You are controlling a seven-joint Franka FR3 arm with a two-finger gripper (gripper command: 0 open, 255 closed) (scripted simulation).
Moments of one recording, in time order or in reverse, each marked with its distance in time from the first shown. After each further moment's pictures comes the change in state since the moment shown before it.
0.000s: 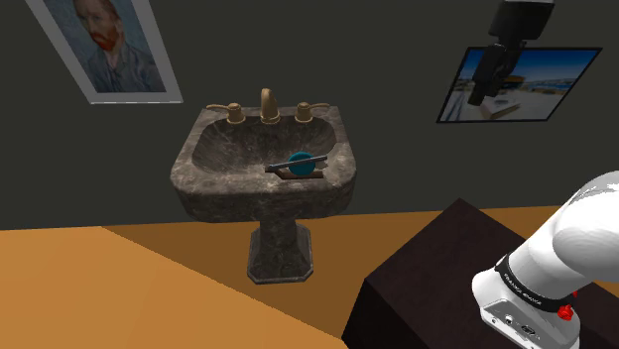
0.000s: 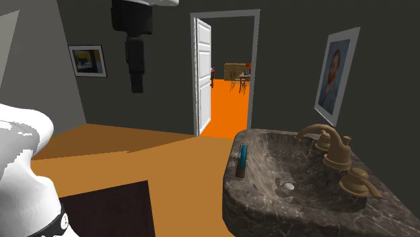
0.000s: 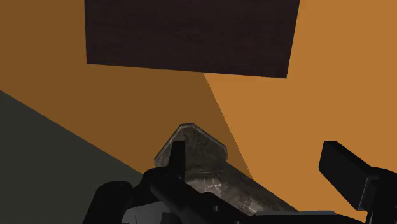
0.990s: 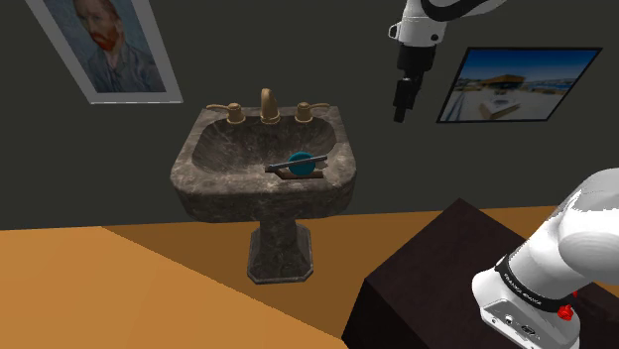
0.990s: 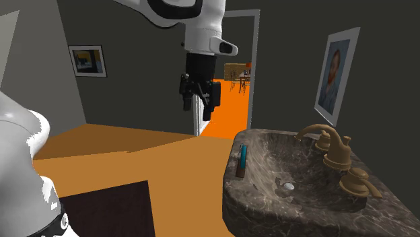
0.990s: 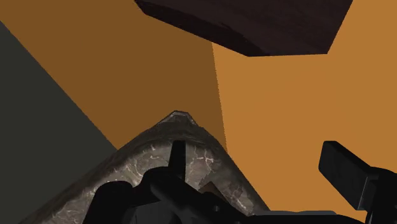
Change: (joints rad) arm 0.092 0.458 0.016 0.104 -0.041 0.329 -0.202
